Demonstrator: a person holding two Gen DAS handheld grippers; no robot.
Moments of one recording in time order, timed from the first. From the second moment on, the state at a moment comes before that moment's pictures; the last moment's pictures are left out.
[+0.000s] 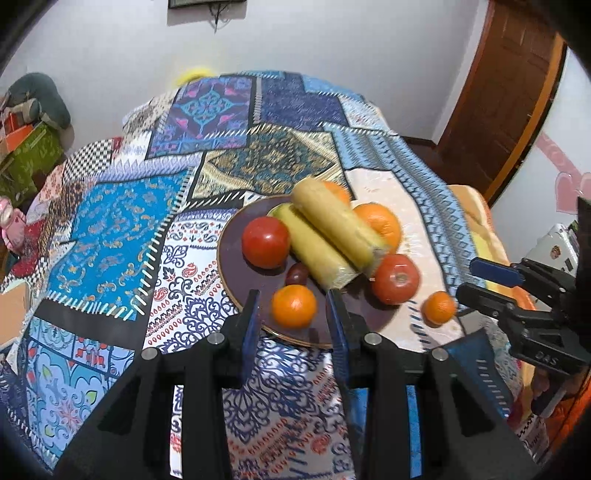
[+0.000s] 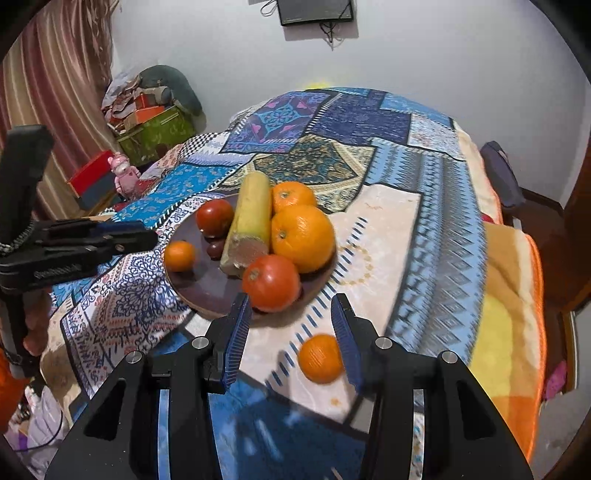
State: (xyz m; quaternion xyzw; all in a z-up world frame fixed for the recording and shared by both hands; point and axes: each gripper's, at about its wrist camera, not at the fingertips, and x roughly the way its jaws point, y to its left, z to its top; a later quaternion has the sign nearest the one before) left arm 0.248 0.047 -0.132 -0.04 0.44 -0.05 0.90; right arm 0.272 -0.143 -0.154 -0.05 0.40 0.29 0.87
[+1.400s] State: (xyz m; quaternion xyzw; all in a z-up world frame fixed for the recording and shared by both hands) left arm 0.259 -0.043 -0.208 -0.02 0.52 -0.11 0.84; right arm 0.278 -0.158 -0.211 -0.02 0.46 0.28 0.84
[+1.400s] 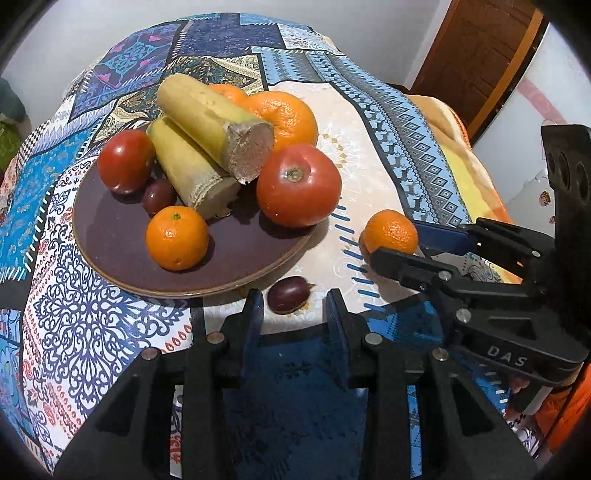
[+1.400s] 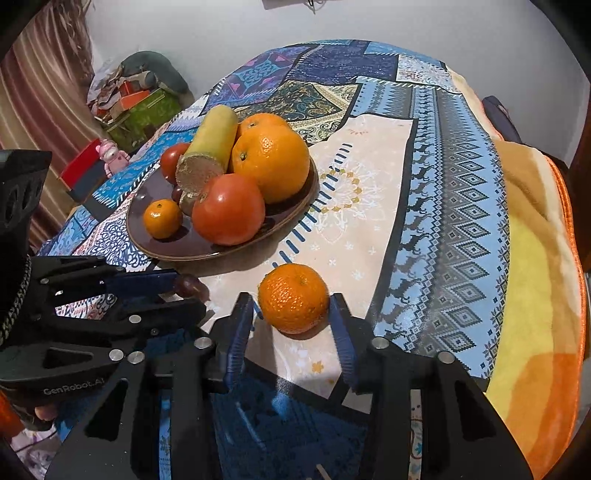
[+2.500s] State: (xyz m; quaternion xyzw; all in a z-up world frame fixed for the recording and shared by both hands) left arm 0.237 0.009 -0.149 -0.05 0.46 -0.07 0.88; right arm 0.258 -0.128 -0.159 -0.02 0.39 0.32 0.86
